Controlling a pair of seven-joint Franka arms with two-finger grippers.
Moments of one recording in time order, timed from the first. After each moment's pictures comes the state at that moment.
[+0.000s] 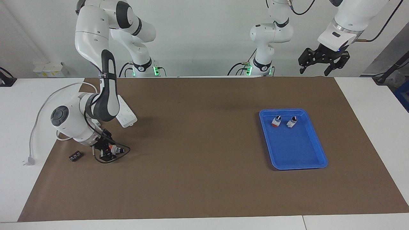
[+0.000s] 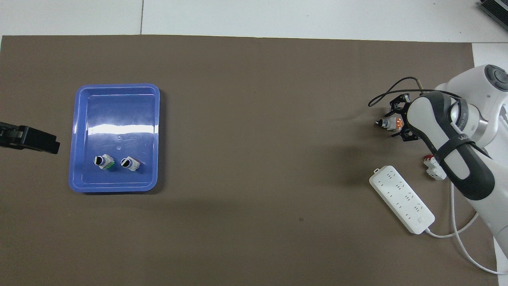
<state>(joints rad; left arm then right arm) -0.07 -0.04 -0.02 -1.50 -0.01 1.39 0.10 -0.01 0.50 -0.14 -1.73 0.25 2.13 1.04</state>
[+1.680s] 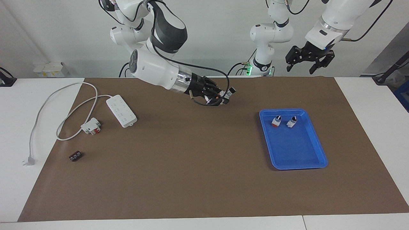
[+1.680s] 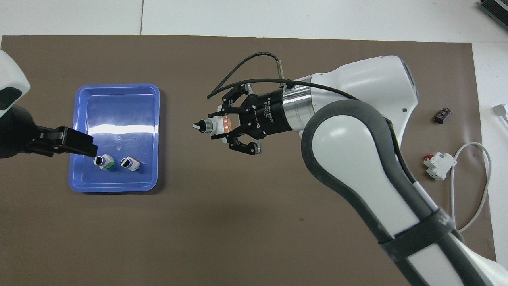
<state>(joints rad) -0.09 -0.04 -0.08 -1.50 -0.20 1.40 -0.18 0.37 0.27 0.13 -1.58 1.02 2.06 1.43</state>
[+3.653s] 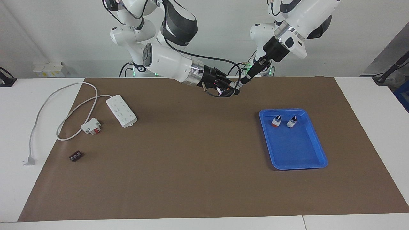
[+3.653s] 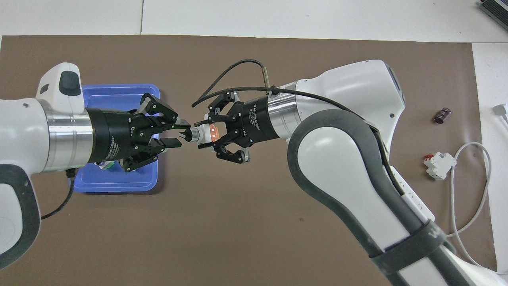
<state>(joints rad) -0.21 -0.17 -0.13 -1.87 -0.61 2.01 -0.97 0.39 0.27 0.12 -1.57 1.02 2.05 1.46</state>
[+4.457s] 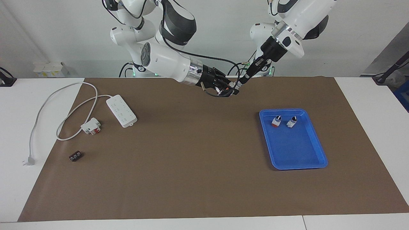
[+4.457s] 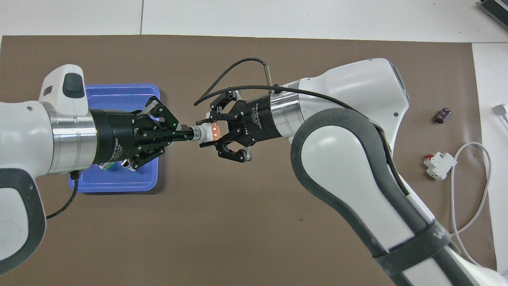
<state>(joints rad) -0.22 -0.18 -0.13 -1.88 -0.62 2.03 -0.94 0.39 0.26 0.12 -1.57 1.02 2.05 1.46</state>
